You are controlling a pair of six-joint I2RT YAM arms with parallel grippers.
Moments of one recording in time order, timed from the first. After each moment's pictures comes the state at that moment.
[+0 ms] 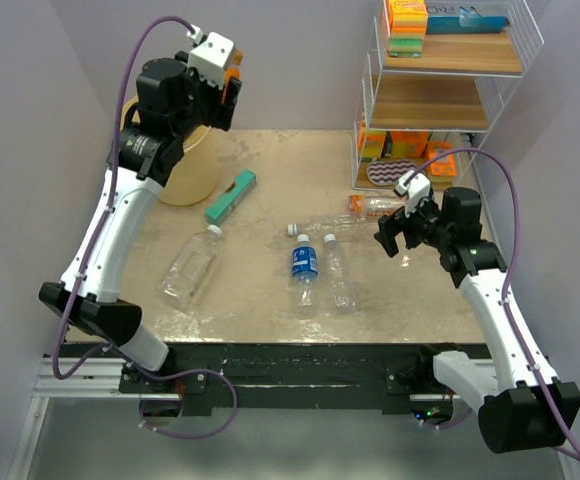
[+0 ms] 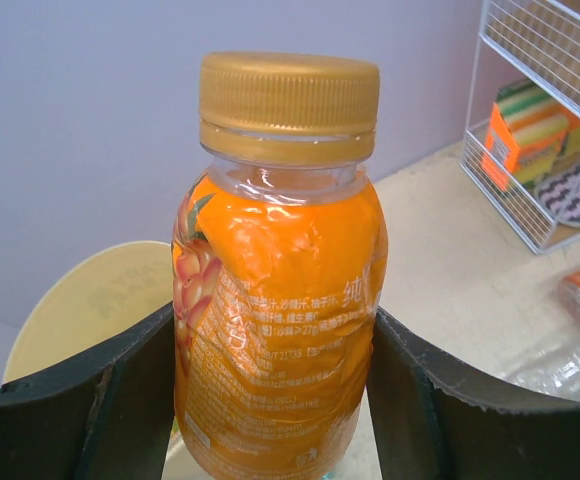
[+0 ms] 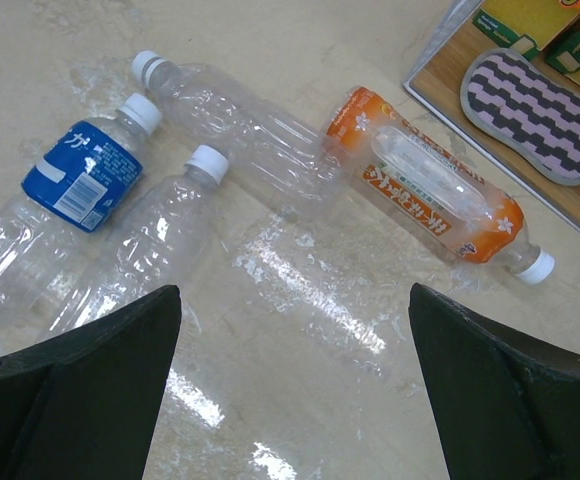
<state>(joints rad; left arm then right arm) -0.38 1.56 1.95 -0.57 -0.04 0.24 0.09 0.98 0.89 -0.46 -0.43 -0.36</state>
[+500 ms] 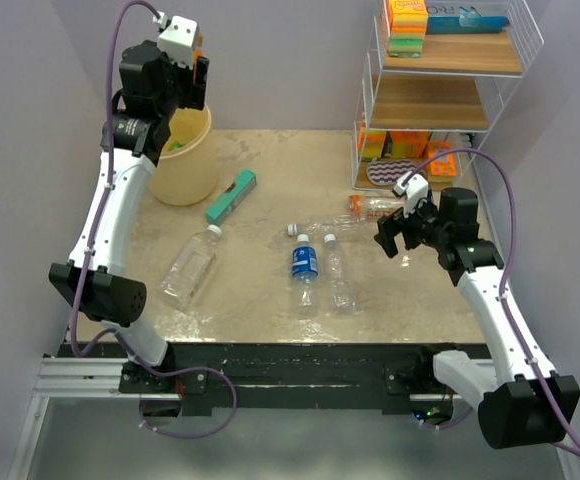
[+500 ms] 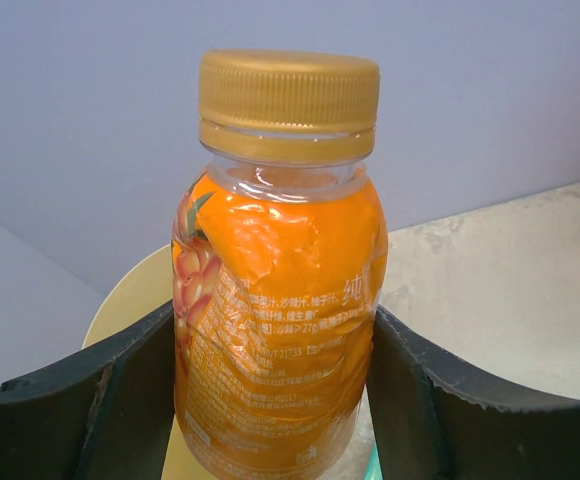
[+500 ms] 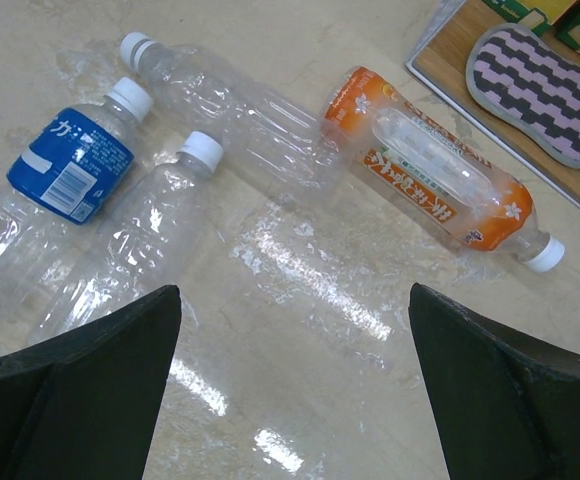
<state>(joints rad) -0.20 1.69 2.02 -0.47 -0.09 0.20 0.09 1.00 0.88 -0.46 -0.41 -0.36</state>
